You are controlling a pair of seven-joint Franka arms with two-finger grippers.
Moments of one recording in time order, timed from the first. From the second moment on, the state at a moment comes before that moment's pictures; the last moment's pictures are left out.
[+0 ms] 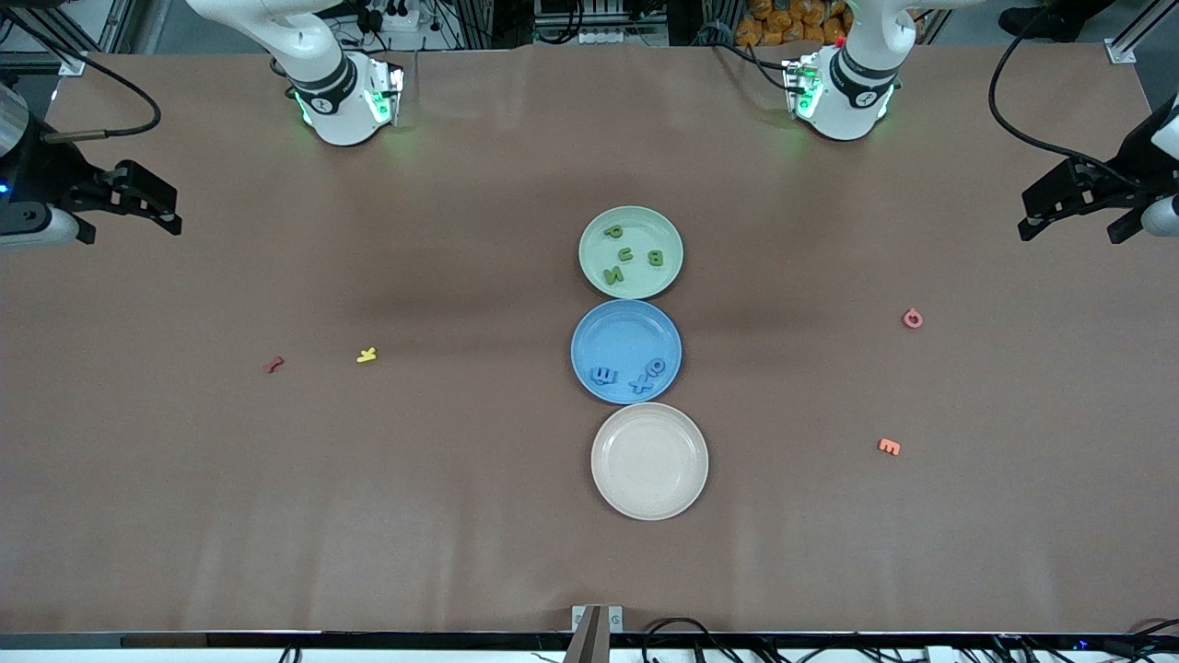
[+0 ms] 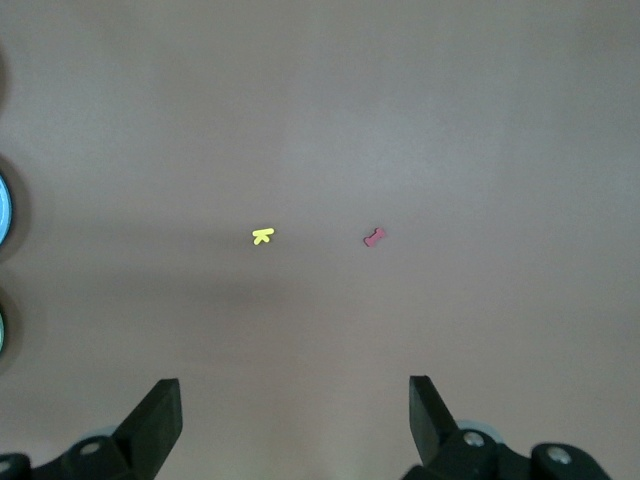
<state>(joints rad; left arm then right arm) -0.05 -0.04 0.00 -1.57 -0.01 1.61 -0.01 0.15 -0.03 -0.09 -1.56 -0.02 1.51 -0.05</state>
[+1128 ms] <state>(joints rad) -0.05 -0.04 0.00 -1.57 -0.01 1.61 -0.01 0.12 -0.03 -0.10 -1.57 0.00 1.54 -0.05</state>
